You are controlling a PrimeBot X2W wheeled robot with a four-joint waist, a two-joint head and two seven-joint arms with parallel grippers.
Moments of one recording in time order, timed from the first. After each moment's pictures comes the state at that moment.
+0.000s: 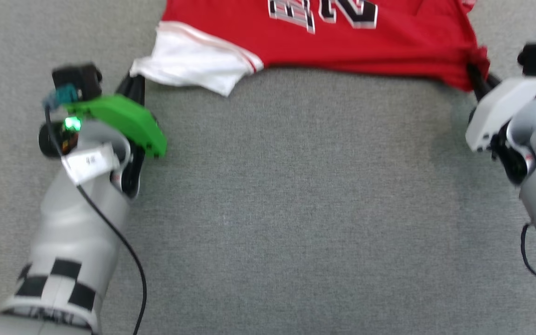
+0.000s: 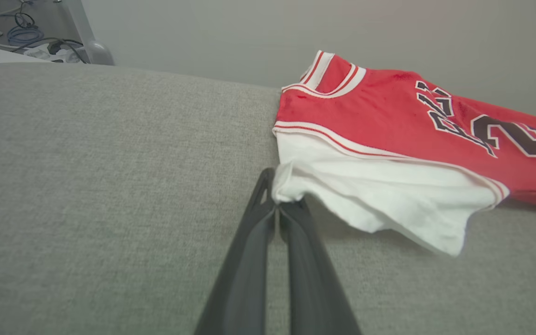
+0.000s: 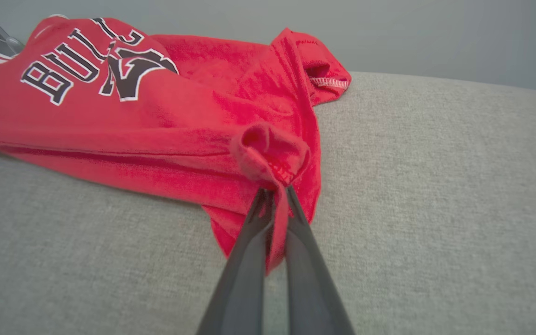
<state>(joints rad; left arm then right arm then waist) -0.94 0.21 -0.31 1.02 -0.56 -0.13 -0.26 -0.97 -0.35 0.49 0.98 0.63 0.13 -0.10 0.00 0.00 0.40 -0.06</state>
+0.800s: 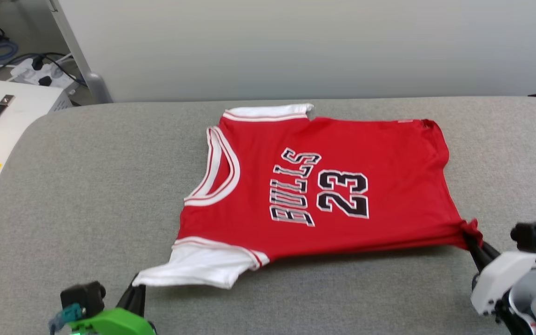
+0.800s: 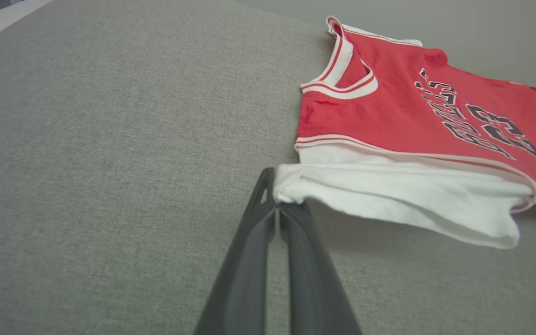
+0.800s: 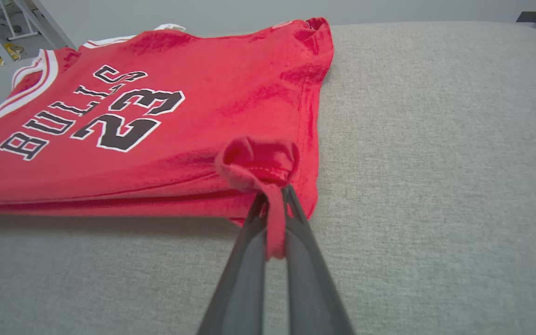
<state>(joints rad) 0.03 0.32 -0.24 0.24 -0.63 0.09 -0.10 -0.31 -0.43 0.41 0.66 0.68 0.13 -0.14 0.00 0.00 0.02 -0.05</state>
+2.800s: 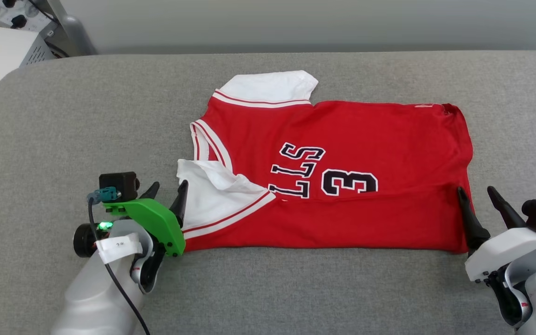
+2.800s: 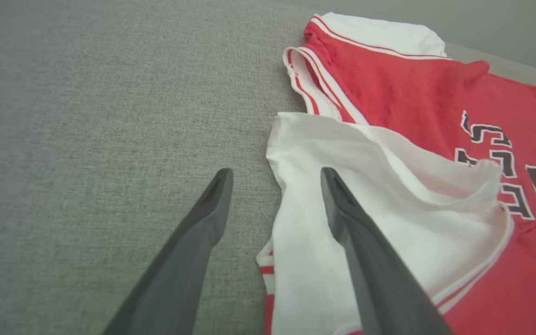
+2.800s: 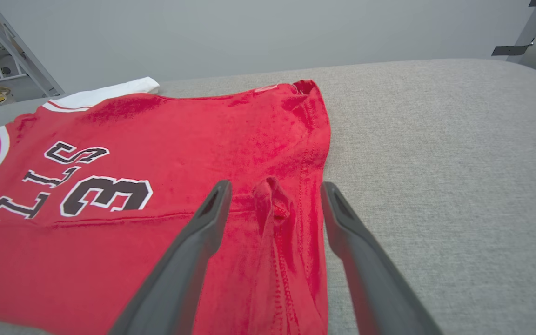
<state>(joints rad) -0.57 0.23 -0.41 0.87 -0.66 -0.12 -0.13 -0.27 -0.30 0.13 0.48 0.45 0.13 -0.19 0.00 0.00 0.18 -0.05</state>
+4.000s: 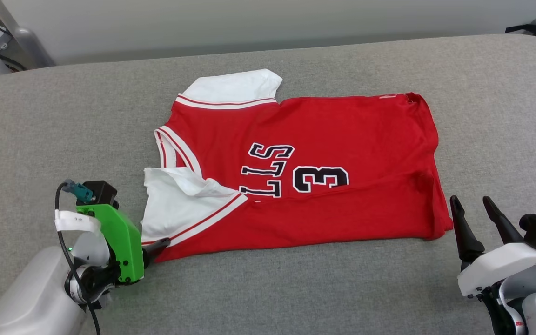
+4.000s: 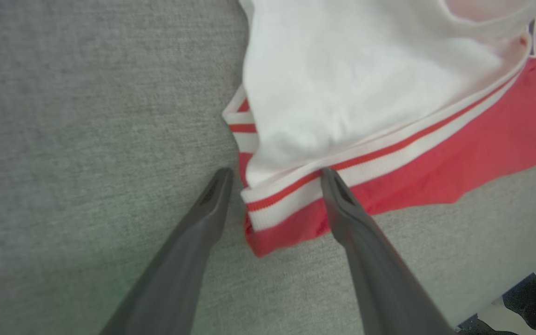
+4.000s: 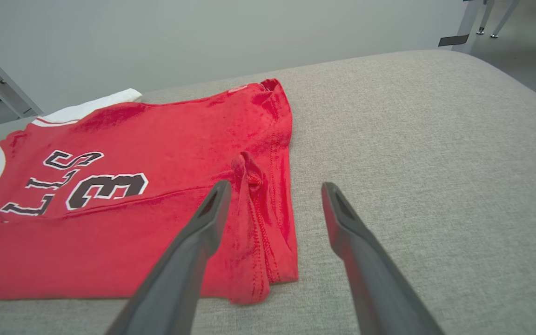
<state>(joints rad) -0.42 0.51 -0.49 0.48 -0.96 -0.07 0.58 -0.11 -0.18 0.00 0.21 0.35 0.13 -0.08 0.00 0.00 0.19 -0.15</state>
